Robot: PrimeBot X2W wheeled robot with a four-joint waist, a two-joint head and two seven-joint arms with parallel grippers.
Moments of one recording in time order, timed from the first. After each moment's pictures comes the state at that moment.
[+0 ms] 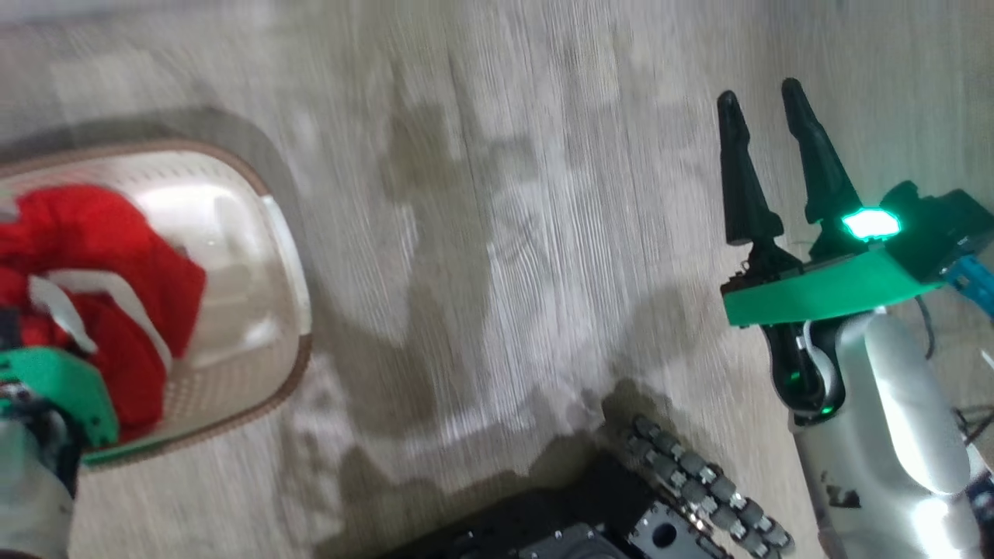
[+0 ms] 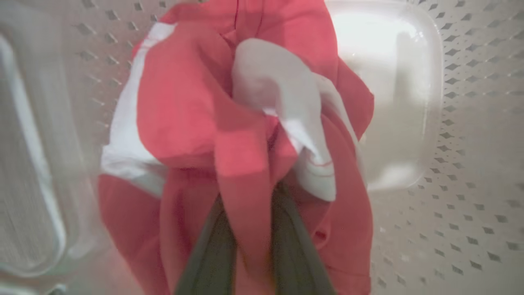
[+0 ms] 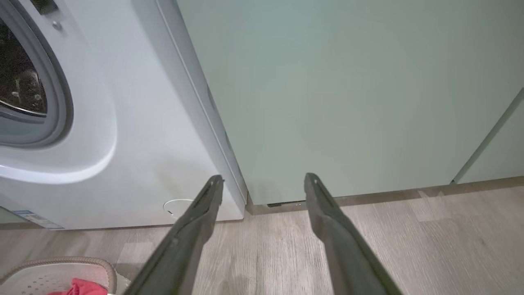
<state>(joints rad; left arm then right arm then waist) -0.69 0.38 -0.02 1.29 -0.22 -0.04 -0.17 -0.39 -0.05 0.11 0.12 0.39 0.13 -0.26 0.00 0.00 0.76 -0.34</state>
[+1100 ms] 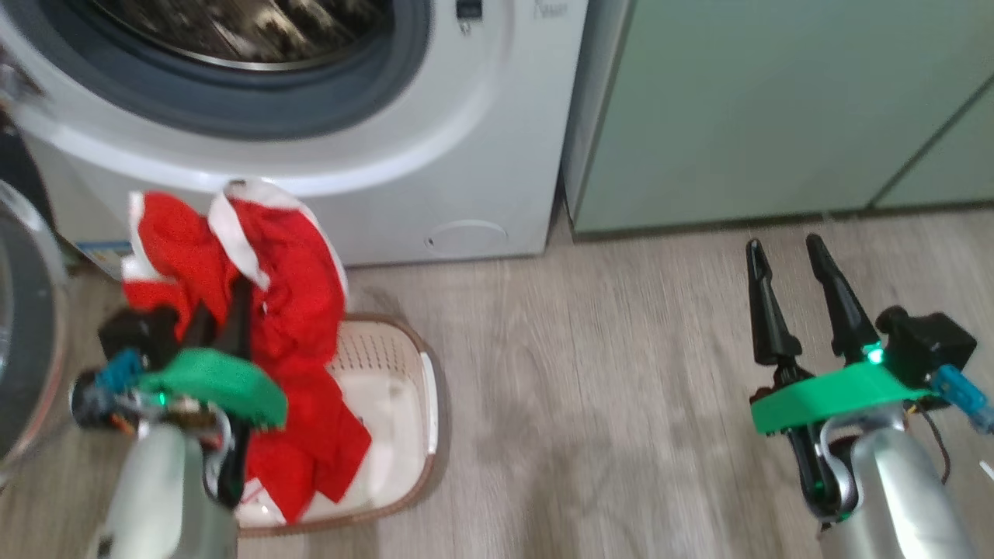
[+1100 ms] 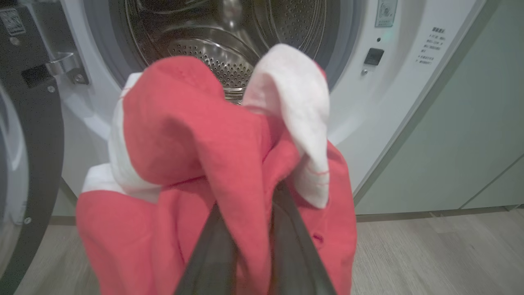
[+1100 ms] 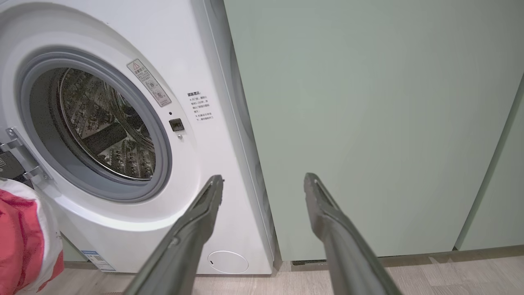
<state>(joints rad) -0.35 0.06 0.08 0.51 -0.17 -0.12 -0.25 -0.18 -0.05 -0.01 0.21 0.28 0.13 -0.26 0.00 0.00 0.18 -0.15</state>
